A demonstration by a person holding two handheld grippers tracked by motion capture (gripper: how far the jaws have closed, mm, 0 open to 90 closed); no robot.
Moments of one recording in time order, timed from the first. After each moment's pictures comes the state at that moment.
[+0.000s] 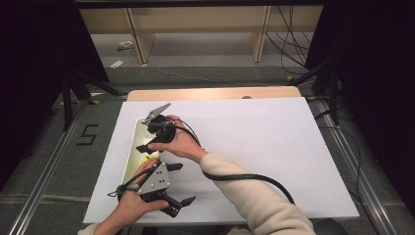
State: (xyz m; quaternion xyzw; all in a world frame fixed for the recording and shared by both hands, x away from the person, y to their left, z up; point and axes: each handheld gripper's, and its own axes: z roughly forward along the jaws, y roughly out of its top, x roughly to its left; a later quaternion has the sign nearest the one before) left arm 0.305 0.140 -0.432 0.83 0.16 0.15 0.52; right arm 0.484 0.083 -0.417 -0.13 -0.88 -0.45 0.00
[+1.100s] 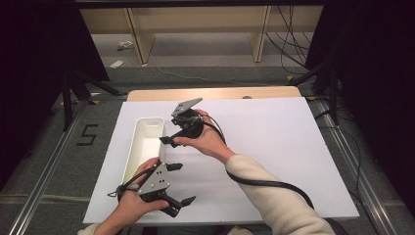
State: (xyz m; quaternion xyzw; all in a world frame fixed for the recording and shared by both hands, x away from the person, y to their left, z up) left arm 0.305 0.141 -0.432 0.82 0.16 0.15 0.52; right arm 0.480 0.003 -0.393 -0.17 -0.87 -0.47 -0.05
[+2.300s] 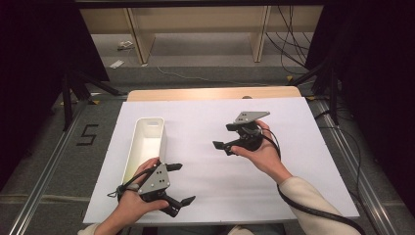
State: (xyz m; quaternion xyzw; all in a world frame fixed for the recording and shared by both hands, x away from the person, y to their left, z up) left arm 0.306 0.141 -0.434 0.83 0.17 0.15 0.52; right arm 0.440 -0.154 -0.400 -0.26 -0.83 -0.48 -0.10
